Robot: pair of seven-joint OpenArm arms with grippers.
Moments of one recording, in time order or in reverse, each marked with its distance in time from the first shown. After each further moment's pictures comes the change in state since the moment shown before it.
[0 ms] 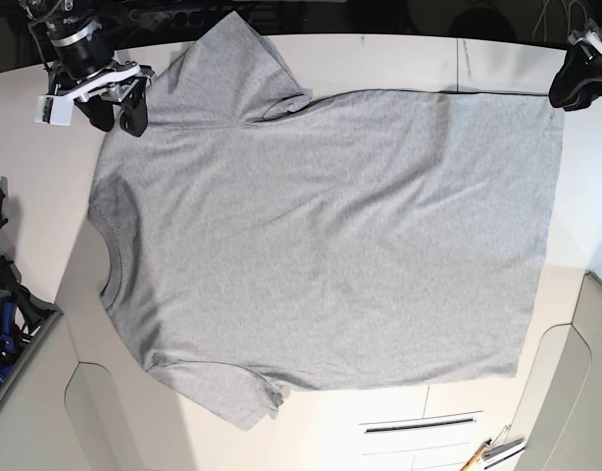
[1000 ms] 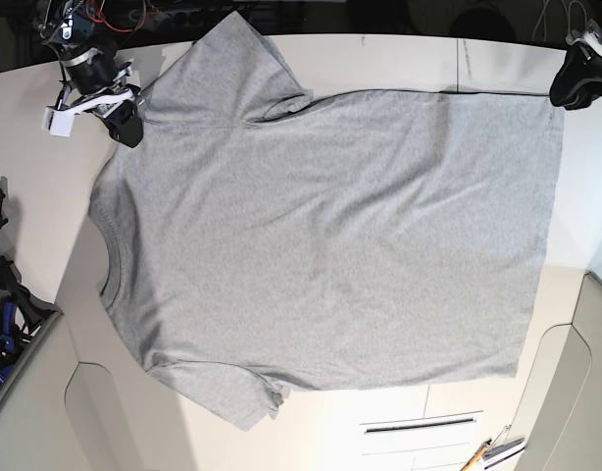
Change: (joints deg) left arm -0.8 0.0 0.0 0.0 4.3 0.0 0.2; right arm 8.4 0.1 2.3 -19.2 9.4 7.2 0.6
